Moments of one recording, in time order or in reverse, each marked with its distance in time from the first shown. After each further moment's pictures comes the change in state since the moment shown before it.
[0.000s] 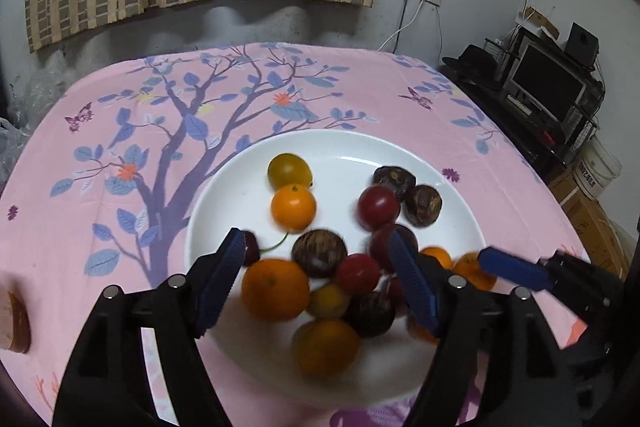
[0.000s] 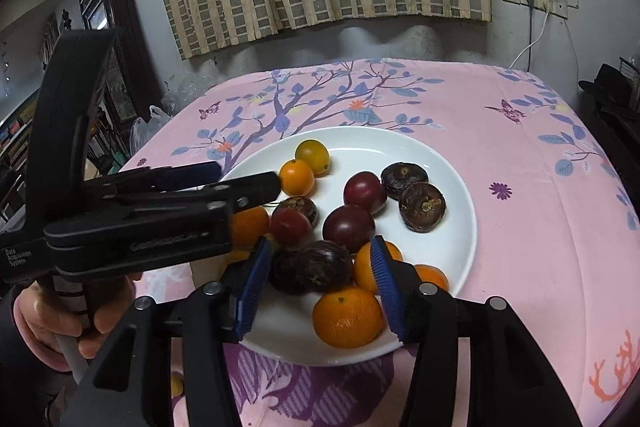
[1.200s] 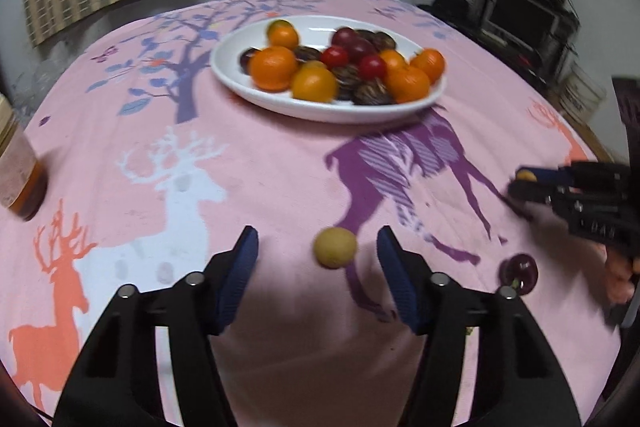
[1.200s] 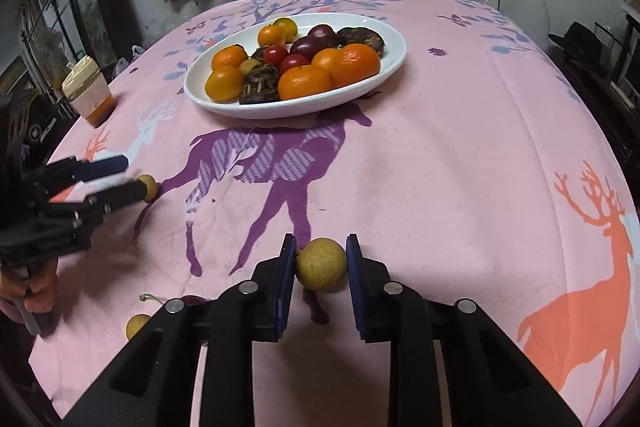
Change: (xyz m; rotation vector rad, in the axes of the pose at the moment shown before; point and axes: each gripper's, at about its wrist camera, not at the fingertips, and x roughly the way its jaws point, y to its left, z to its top) left arm -0.070 -0.006 -0.161 0.134 0.096 -0.003; right arm -0.064 -0.014 -0.126 -0.002 0.200 -0.096
